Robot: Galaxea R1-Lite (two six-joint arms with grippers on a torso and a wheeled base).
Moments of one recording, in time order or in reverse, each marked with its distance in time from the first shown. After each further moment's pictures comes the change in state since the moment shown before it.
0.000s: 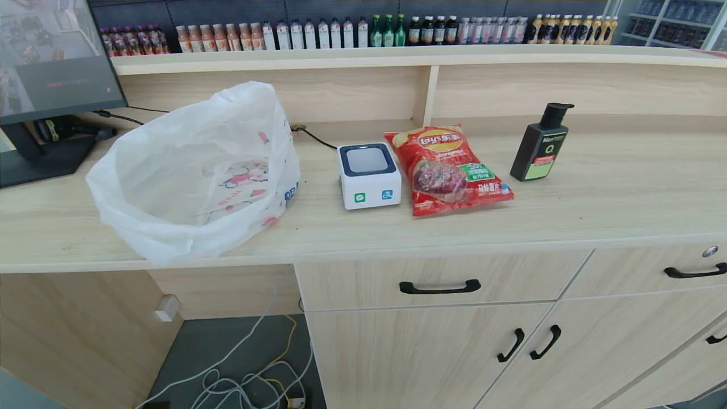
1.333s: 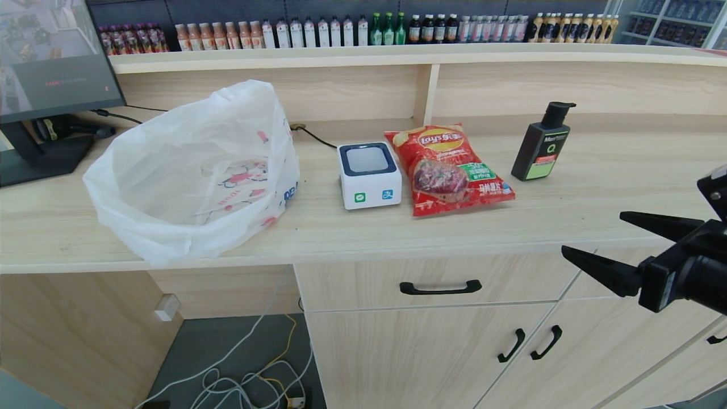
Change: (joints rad) left arm 0.000 0.000 0.000 0.000 0.000 0.000; right arm 0.176 1.009 -0.311 -0.472 -0.068 -0.231
